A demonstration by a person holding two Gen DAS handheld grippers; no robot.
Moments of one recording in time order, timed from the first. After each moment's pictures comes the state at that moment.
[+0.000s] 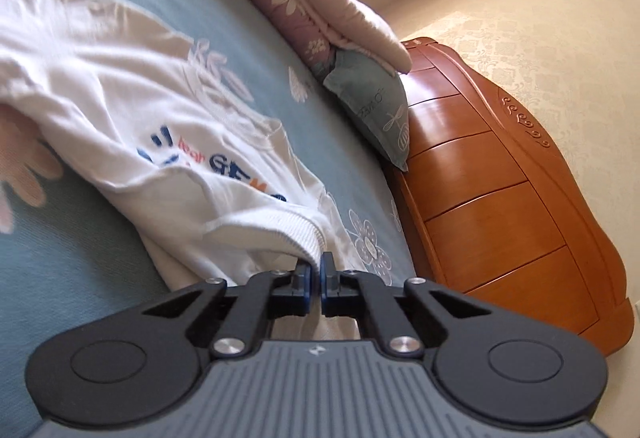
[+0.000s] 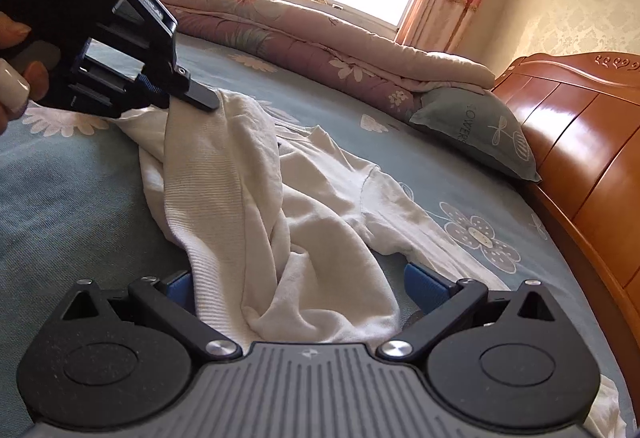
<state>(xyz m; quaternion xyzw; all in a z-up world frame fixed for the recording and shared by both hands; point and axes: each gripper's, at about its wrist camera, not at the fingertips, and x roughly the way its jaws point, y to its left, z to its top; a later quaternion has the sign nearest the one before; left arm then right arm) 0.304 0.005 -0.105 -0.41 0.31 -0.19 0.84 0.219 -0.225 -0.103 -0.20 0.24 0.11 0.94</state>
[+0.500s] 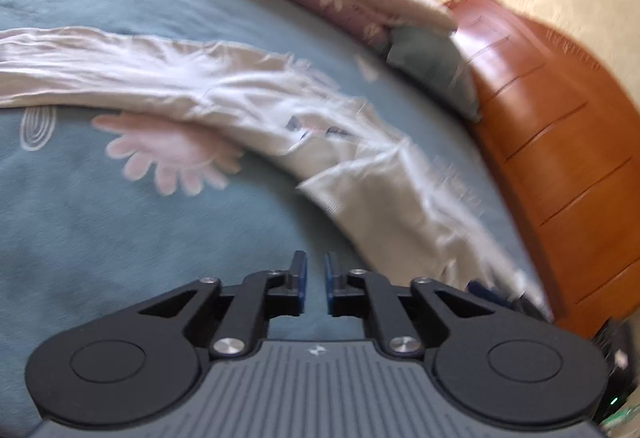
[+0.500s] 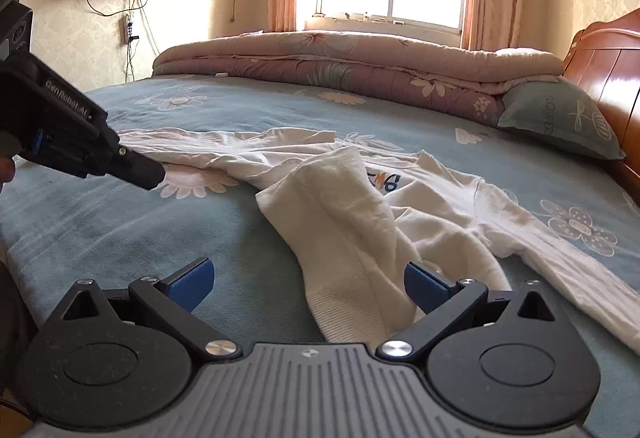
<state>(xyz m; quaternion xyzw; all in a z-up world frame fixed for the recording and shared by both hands) 0.202 0.055 -0.087 -0.26 0.38 -0.10 0.88 0.179 -0.202 -0.085 -0.09 0.24 0.24 0.93</state>
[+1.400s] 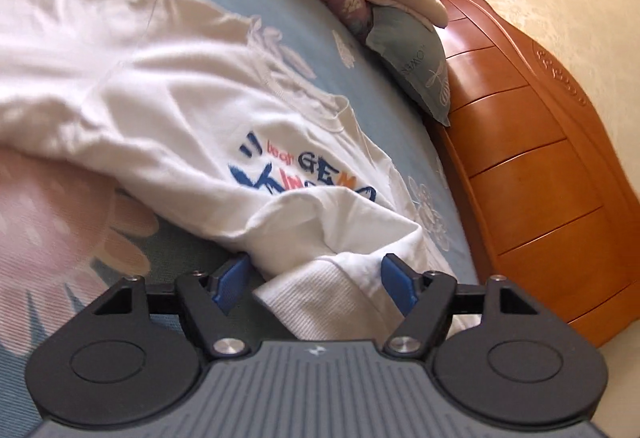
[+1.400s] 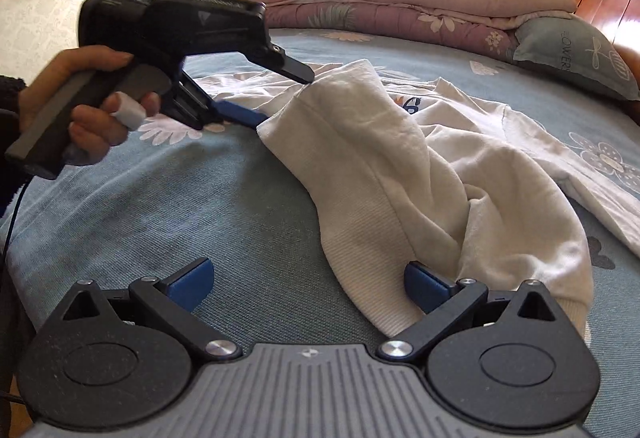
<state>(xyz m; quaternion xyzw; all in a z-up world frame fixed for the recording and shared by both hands) 0.353 0.061 -0.151 -0.37 0.40 -0.21 0.81 0.204 -0.192 -0.124 -0.07 0.32 0.25 0.91</state>
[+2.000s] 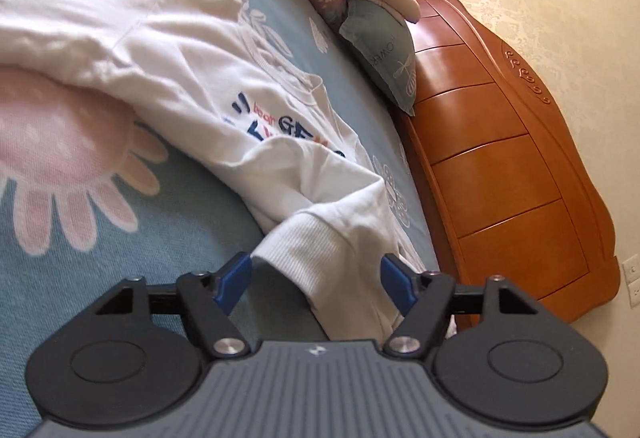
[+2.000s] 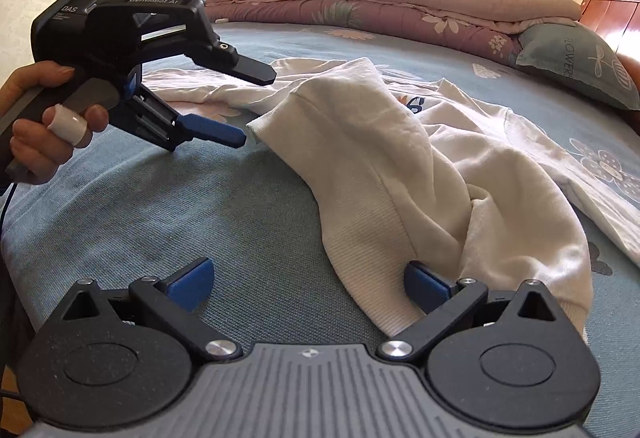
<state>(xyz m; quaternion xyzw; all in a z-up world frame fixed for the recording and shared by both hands) 0.309 0.075 -0.149 -0.39 0.39 -0.24 0.80 0.204 -0.191 -0.126 -0.09 0.32 0.25 0.91</state>
